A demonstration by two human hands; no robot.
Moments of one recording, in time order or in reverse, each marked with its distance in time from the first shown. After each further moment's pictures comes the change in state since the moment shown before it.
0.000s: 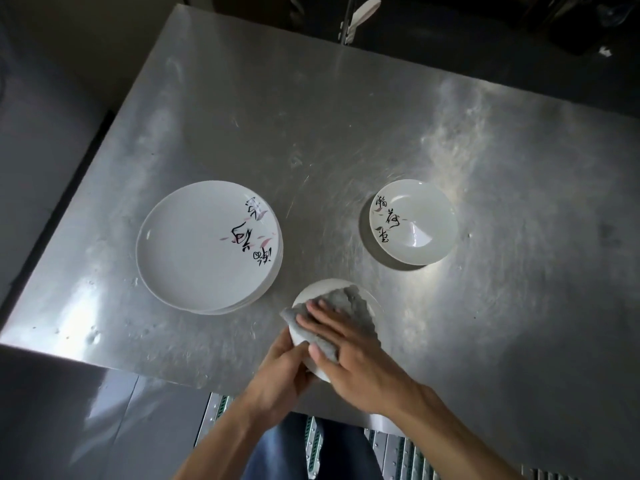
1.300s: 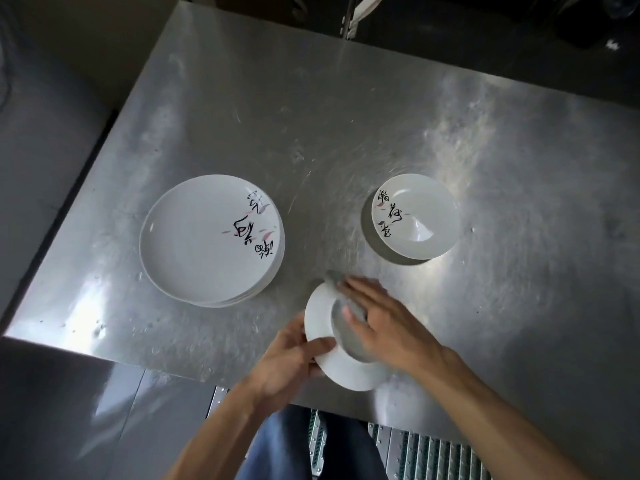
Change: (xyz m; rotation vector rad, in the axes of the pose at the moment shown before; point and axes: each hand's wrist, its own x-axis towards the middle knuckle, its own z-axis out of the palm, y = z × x) left_hand -0.001 0.011 0.008 0.178 -0.044 -0.026; right_hand 0.009 0.038 -0.034 -0.185 0.129 0.077
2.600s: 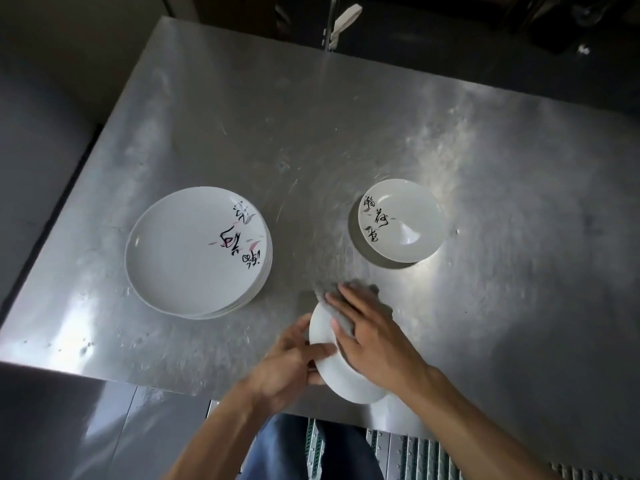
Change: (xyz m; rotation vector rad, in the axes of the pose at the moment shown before) left_hand 0.006 0.006 0.010 0.075 -0.074 -0.072; right_hand -0.014 -0.003 0.017 -0.041 0.115 -0.003
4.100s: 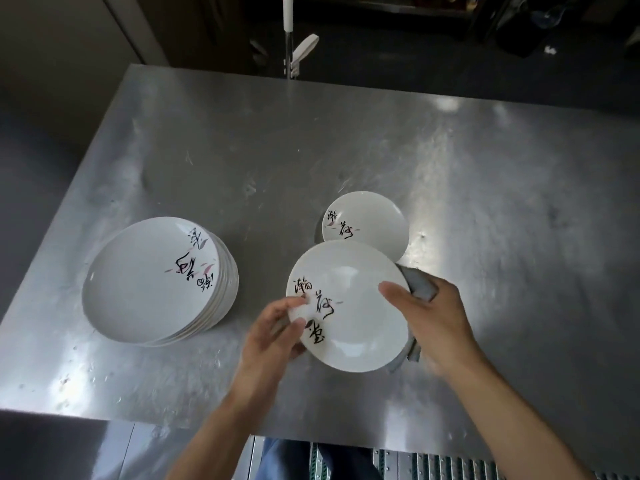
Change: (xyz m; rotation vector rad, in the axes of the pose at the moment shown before) left_hand 0.001 0.026 0.061 0.130 0.291 0.379; right_hand -0.024 0.031 -0.118 0.943 0.354 0.586
